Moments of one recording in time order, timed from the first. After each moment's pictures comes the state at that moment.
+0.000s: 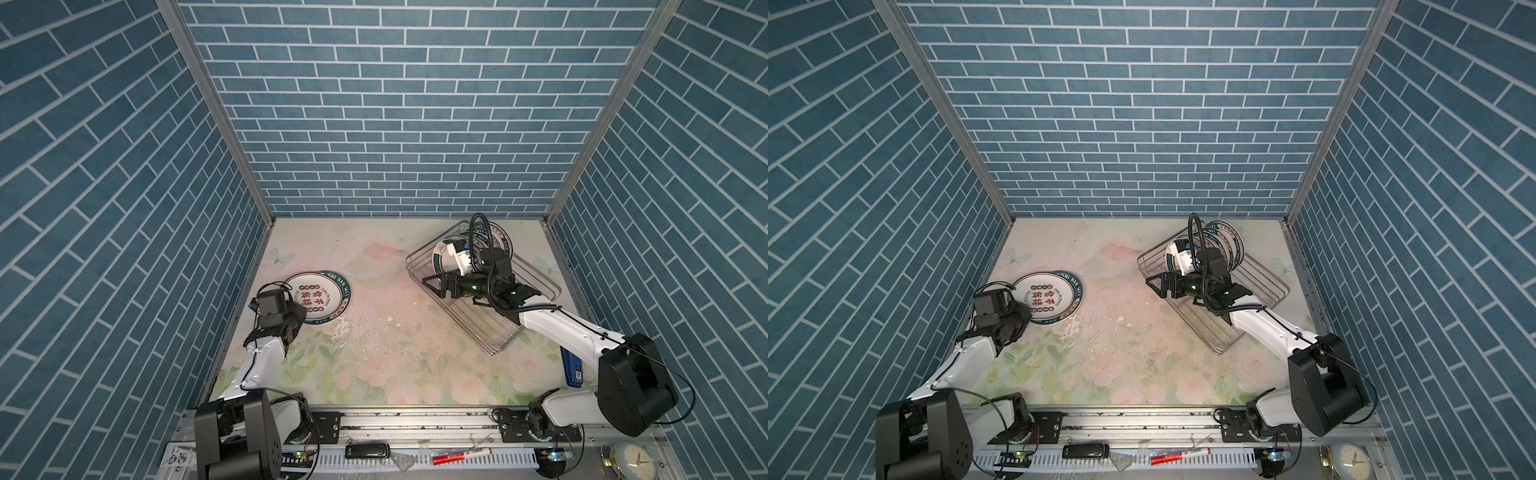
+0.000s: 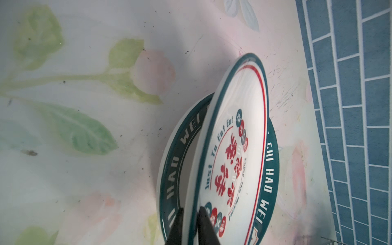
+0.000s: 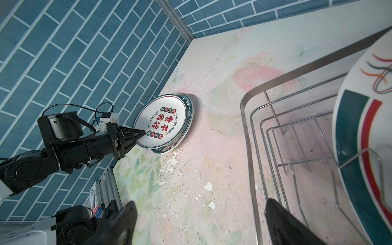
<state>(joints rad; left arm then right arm) 0.22 1.11 0.47 -0.20 0.11 -0.92 0.54 1.39 0.87 0.03 -0.56 0.42</state>
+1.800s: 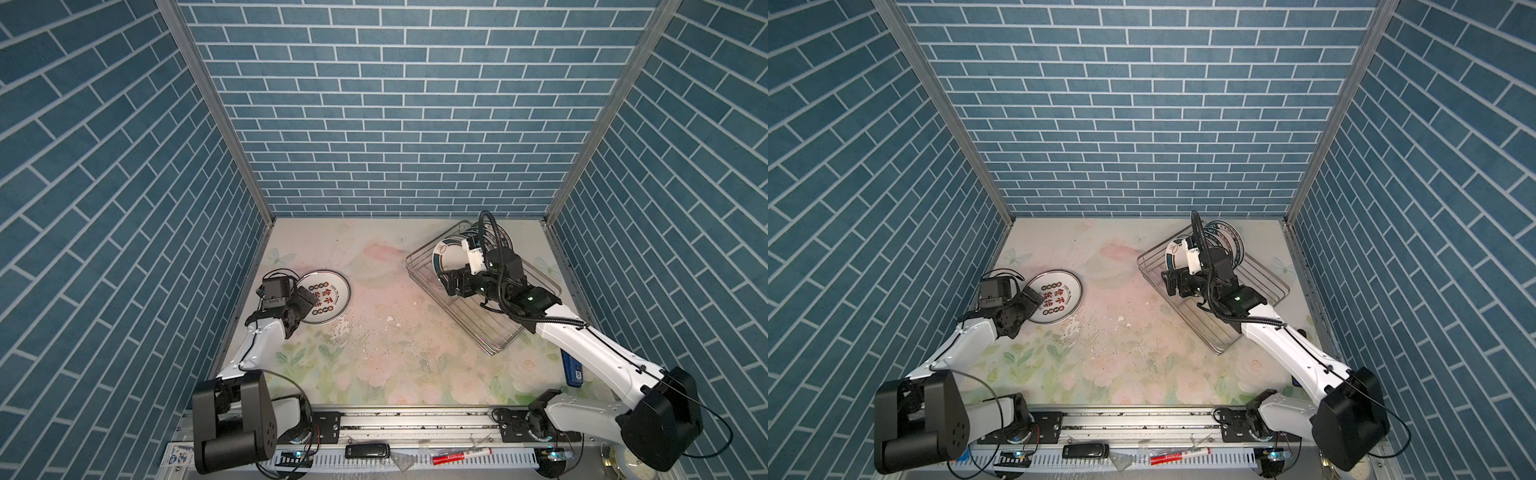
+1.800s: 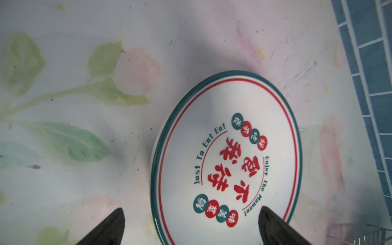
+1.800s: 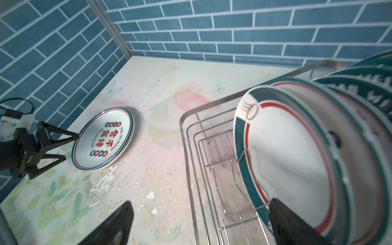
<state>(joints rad) 0.16 1.18 0.63 -0.36 0.05 -0.78 0.60 1.18 0.94 -0.23 -0.04 0.23</state>
